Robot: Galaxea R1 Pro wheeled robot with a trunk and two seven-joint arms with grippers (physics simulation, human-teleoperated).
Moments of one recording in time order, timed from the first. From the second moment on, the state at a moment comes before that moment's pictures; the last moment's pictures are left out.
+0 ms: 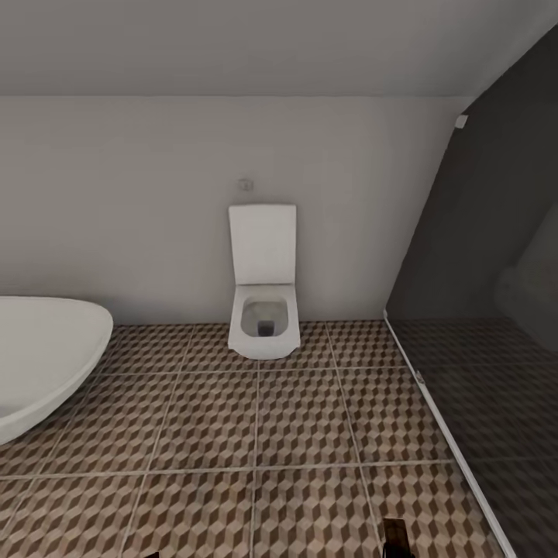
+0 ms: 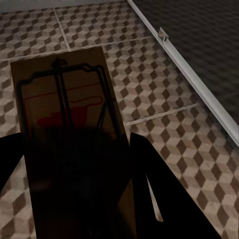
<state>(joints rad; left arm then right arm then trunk) -0.20 0.02 -0.36 -0.28 0.29 -0.24 0.26 -0.26 0.05 0.10 -0.02 -0.21 -1.04 -0.26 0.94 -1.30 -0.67</state>
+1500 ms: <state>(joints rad) -0.74 -0.05 -0.28 -0.26 0.30 0.16 0.24 -0.32 -0.02 0.11 -1.04 -0.06 0.18 -0.16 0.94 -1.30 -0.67</state>
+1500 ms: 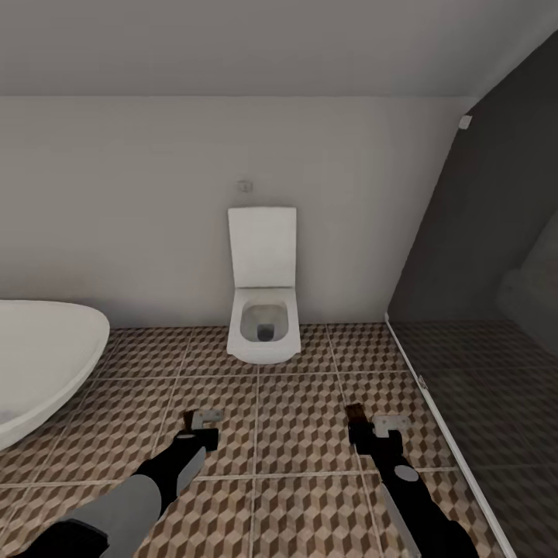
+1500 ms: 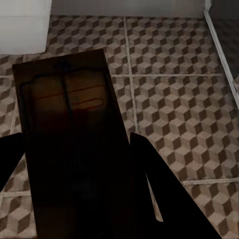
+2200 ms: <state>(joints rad) -0.74 -0.04 -0.28 -0.13 0.30 -0.04 0.05 -0.33 -0.01 0.12 -0.97 -0.08 0.21 0.04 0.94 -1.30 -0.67</state>
